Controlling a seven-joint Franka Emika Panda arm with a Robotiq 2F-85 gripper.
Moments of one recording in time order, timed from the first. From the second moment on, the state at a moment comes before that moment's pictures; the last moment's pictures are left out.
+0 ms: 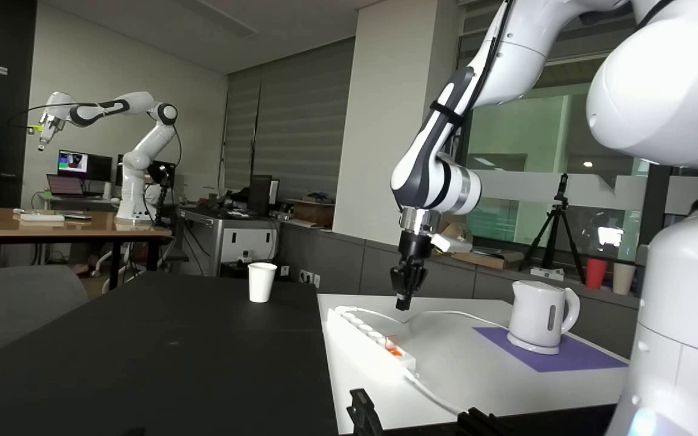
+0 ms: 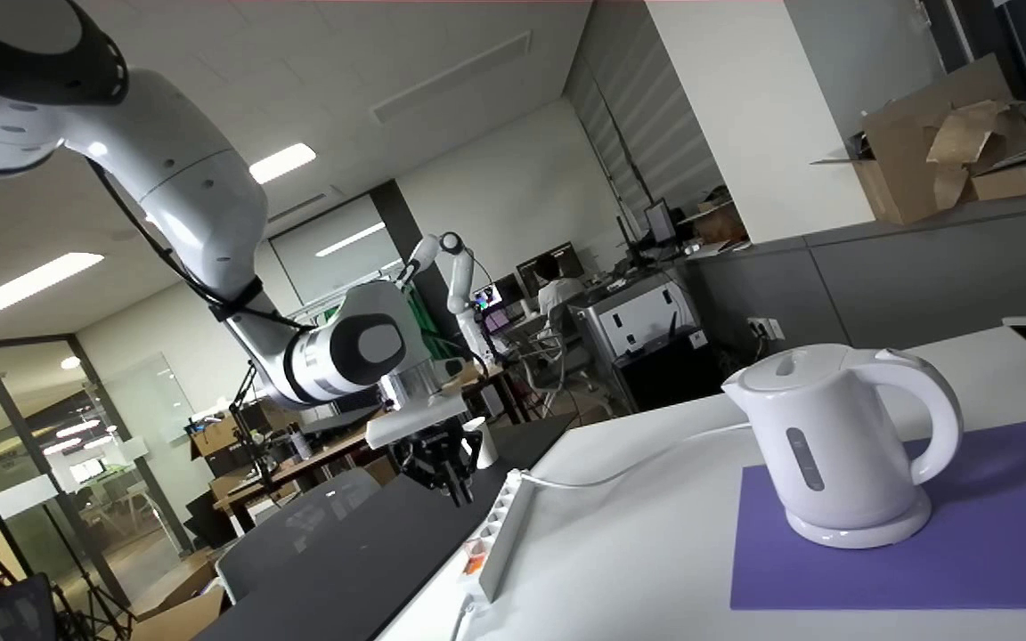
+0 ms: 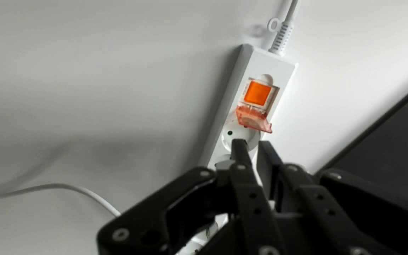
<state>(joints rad) -0.27 0.40 0.29 -2.39 -0.07 2.81 -0.53</state>
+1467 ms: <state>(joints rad) -0.14 0.31 0.10 -2.34 0.04 2.62 -0.49</state>
